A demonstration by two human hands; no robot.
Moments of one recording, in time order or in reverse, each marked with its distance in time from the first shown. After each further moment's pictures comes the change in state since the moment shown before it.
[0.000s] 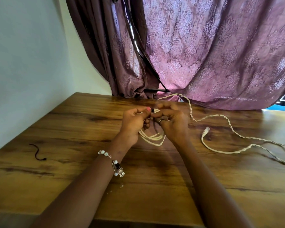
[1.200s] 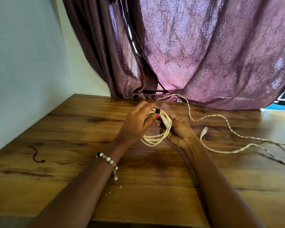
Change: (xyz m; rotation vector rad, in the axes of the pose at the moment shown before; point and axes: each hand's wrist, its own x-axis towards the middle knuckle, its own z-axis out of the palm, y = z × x) left_hand 0.001 0.002 -0.012 0.933 -0.252 1.063; right_hand 0.000 -0.011 -0.021 1.043 -0.115 0.957
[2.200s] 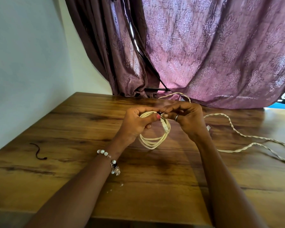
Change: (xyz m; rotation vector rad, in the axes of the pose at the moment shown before) left_hand -0.002 0.006 -0.001 -0.744 -0.007 -0.649; right_hand -0.001 -0.023 -0.012 -0.638 -0.197 -0.746
